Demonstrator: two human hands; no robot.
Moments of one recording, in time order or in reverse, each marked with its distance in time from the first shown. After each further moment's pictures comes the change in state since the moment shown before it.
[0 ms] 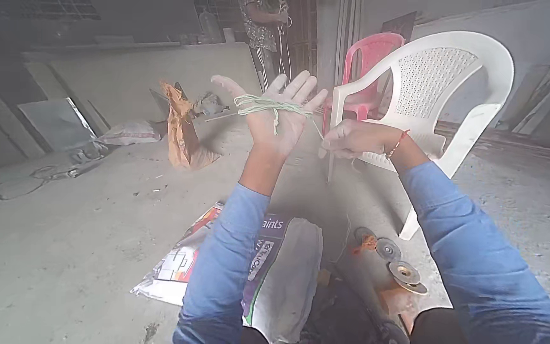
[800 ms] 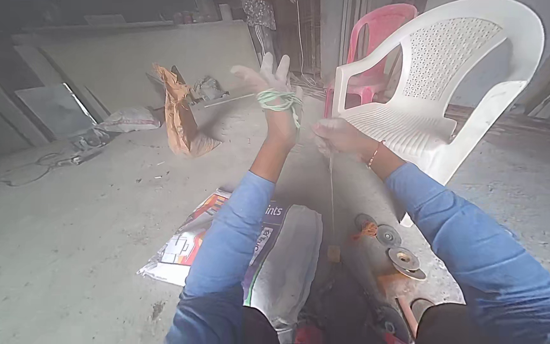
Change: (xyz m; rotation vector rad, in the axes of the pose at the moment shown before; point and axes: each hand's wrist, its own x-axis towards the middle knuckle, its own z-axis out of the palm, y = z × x) left_hand 0.013 -0.052 -0.033 0.505 0.079 0.277; right_hand 0.030 0.059 0.052 0.410 0.250 -0.021
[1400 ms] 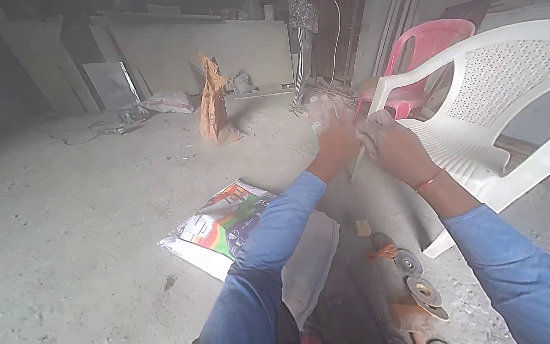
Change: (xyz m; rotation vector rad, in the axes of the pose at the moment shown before) left_hand -0.031 -0.040 -0.013 1.651 -0.212 -0.247; right_hand -0.012 -0.021 0.020 -1.351 0.346 -0.395
